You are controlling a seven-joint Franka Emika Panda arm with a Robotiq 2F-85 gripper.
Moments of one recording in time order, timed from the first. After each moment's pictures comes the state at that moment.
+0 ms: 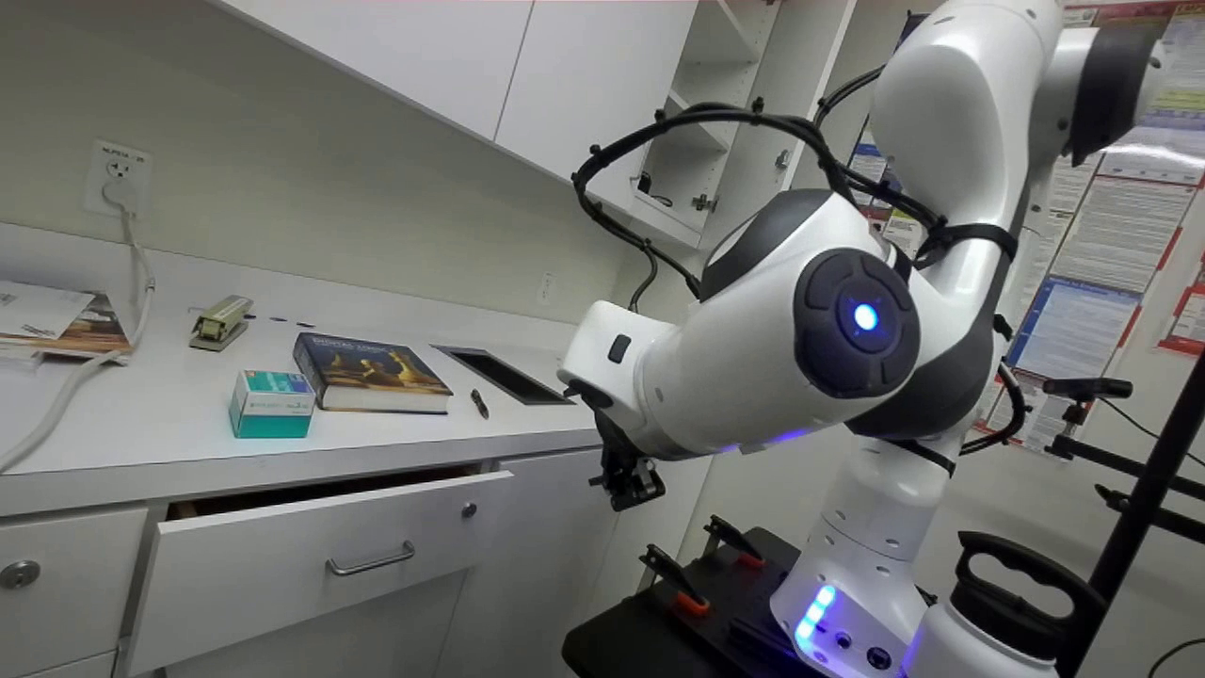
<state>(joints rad) 0.03 0.07 1.37 -2.50 -0.95 1.77 0.55</state>
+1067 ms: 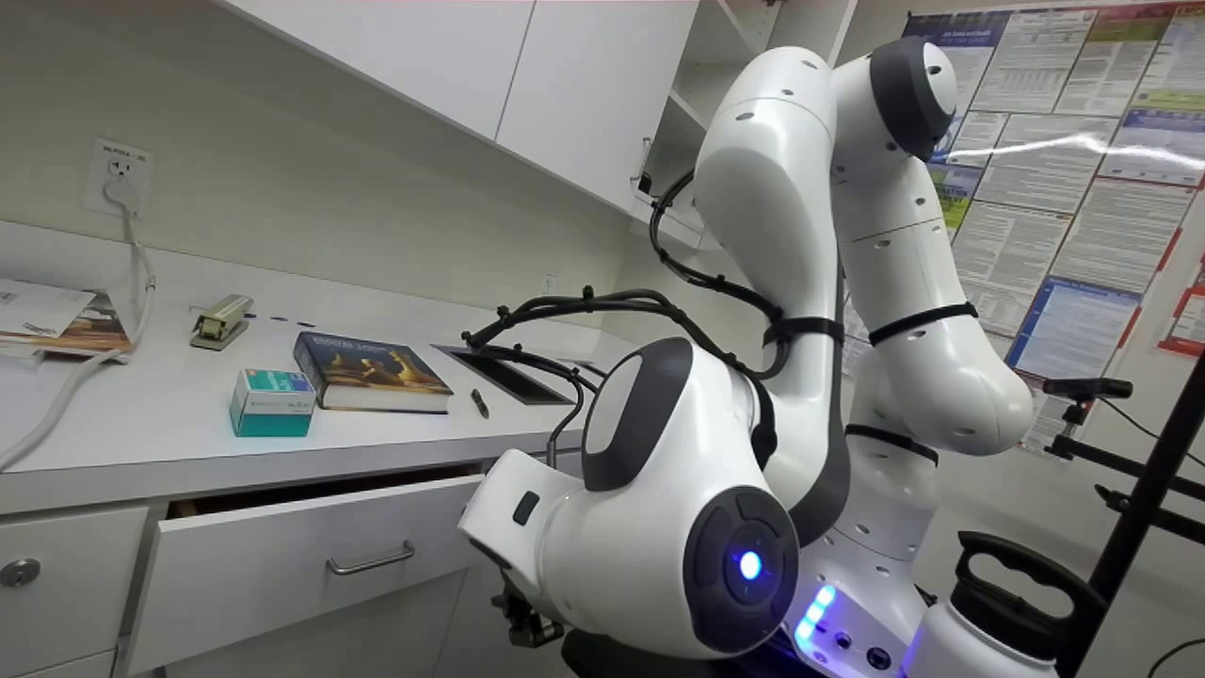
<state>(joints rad) 0.53 0.58 0.83 -2.34 -1.38 1.70 0.95</state>
